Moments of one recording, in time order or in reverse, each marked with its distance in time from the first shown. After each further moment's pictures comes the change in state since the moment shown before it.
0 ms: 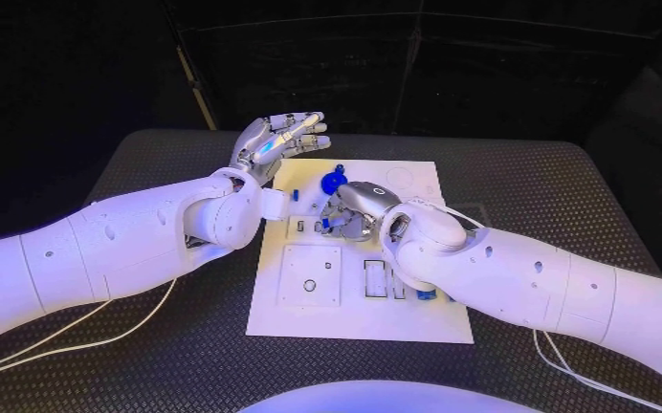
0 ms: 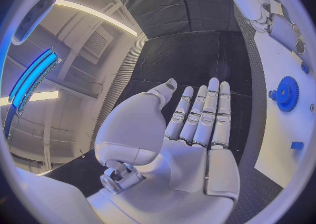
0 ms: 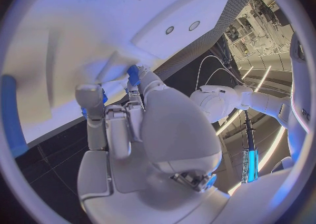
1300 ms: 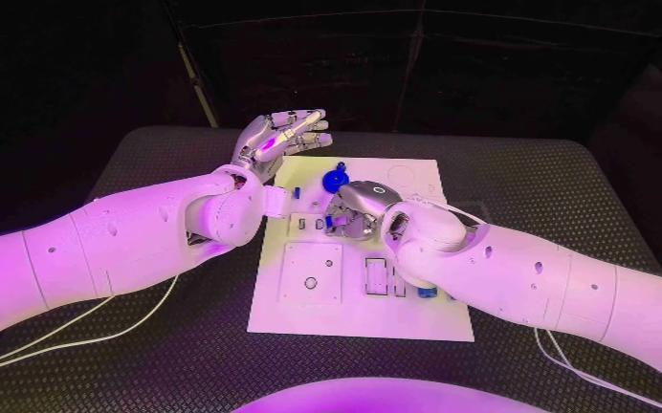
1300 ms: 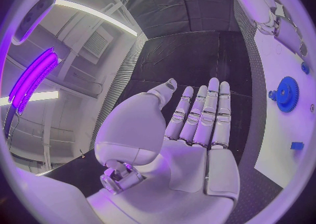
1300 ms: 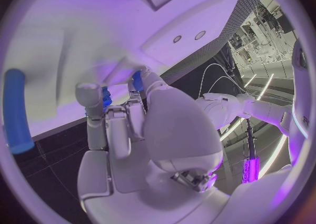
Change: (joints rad) left arm 0.000 0.000 0.000 0.000 0.001 0.000 -0.001; left_hand 0.000 0.000 0.000 0.000 0.000 0.000 0.000 0.000 0.000 0.000 0.000 0.000 0.000 0.000 0.000 0.000 0.000 0.000 0.000 0.000 0.000 0.000; right arm 0.002 0.005 -0.001 -0.004 -0.065 0.048 -0.042; right_hand -0.039 -0.047 0.005 -0.005 -0.003 -0.041 0.022 -0.025 -0.010 -0.039 0.018 -0.047 -0.005 0.000 0.007 0.000 0.000 0.000 -0.004 0.004 -0.008 -0.015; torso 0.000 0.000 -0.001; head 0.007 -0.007
